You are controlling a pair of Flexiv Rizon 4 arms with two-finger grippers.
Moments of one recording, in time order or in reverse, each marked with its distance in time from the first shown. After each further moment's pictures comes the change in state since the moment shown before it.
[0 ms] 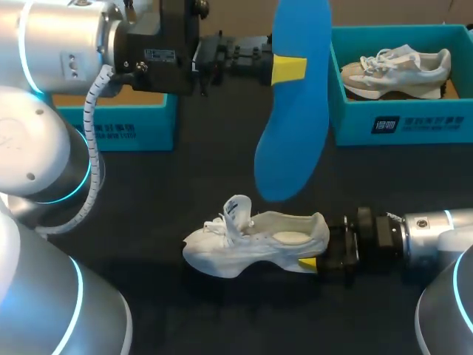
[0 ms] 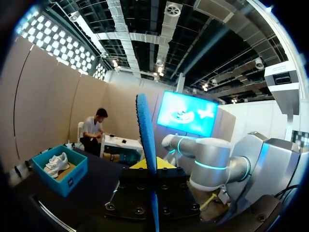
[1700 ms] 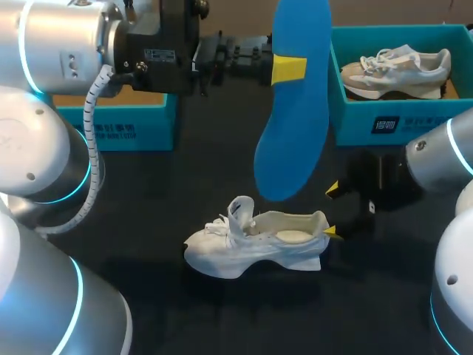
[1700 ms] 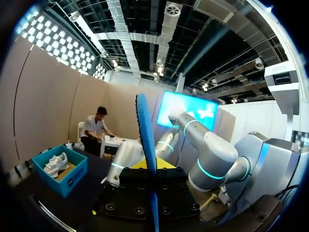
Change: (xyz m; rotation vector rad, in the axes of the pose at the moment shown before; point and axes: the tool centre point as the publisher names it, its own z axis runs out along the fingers) left arm 0.000 0.000 0.000 0.000 0.000 0.000; right arm -0.017 0.075 -0.073 0.660 -0.109 -0.027
